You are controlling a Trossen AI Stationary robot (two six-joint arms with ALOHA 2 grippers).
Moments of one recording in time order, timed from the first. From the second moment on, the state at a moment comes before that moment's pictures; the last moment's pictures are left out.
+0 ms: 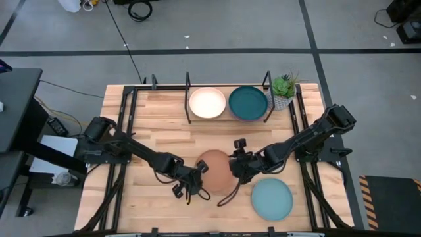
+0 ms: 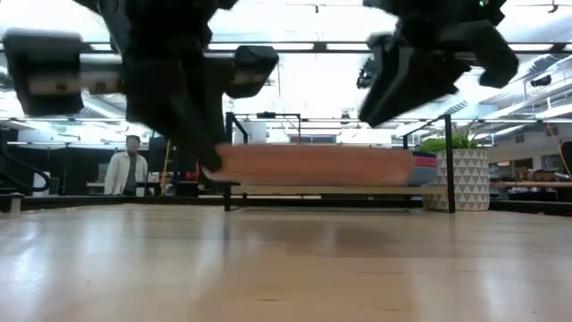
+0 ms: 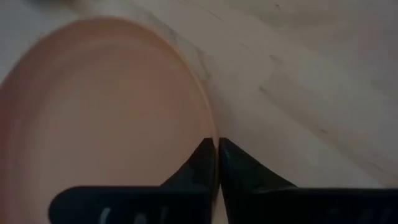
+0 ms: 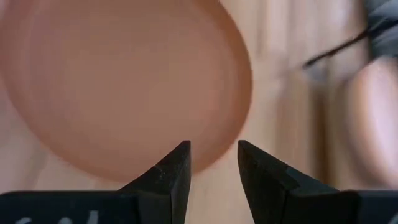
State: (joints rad) left arm -0.40 1.78 1.06 -0.20 -0.06 0.54; right arm 0.42 1.61 1.03 -0.44 0.53 0.00
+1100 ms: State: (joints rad) left arm -0.34 1.72 1.12 -0.33 -0.10 0.35; right arm 0.42 1.62 1.03 -0.41 0.39 -0.23
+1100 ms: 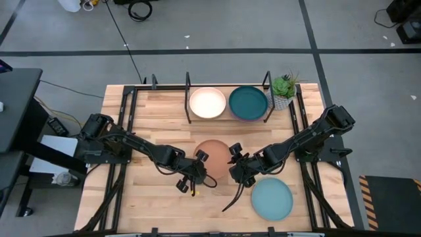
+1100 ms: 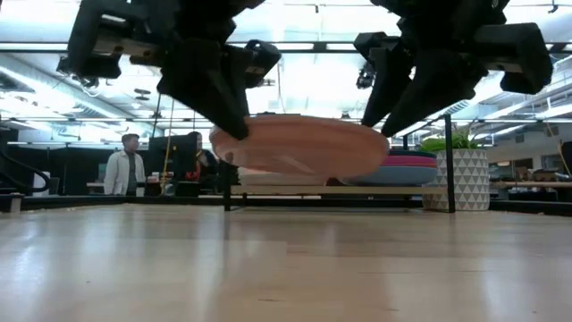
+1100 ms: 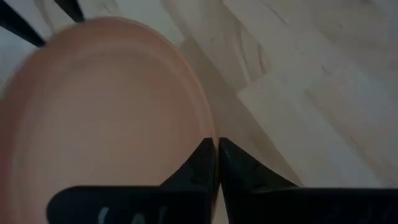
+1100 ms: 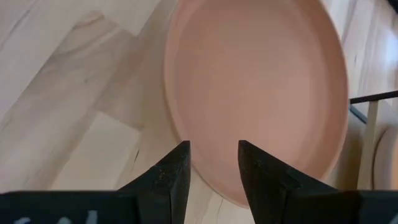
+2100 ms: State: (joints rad) left arm -0.31 1.71 1.14 -0.31 -0.14 0.38; right arm 0.42 1.62 1.03 -0.47 0.42 -0.23
